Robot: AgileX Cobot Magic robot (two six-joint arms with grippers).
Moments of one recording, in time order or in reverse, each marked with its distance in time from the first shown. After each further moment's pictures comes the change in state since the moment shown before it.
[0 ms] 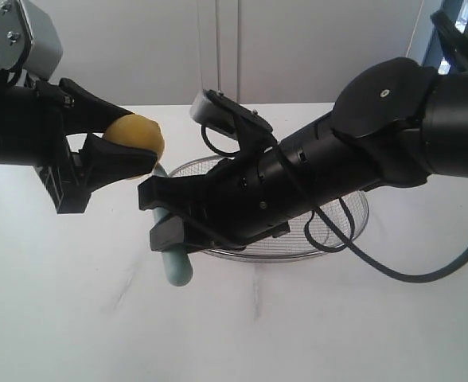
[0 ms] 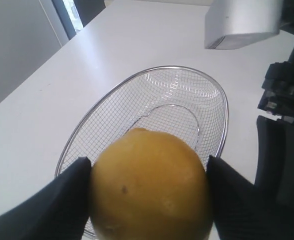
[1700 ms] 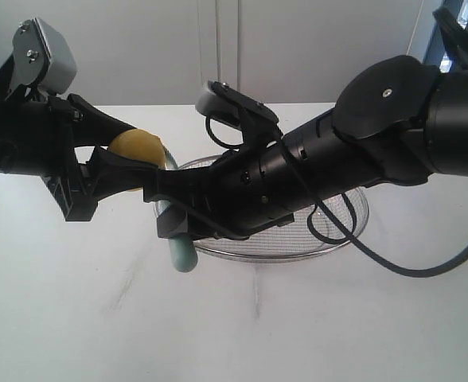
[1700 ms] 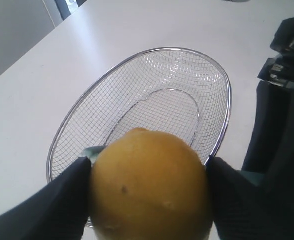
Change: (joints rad) left arm 0.000 0.052 0.003 0.012 -0.011 0.000; right arm 0.001 -0.006 0.000 -0.036 -0.067 0.018
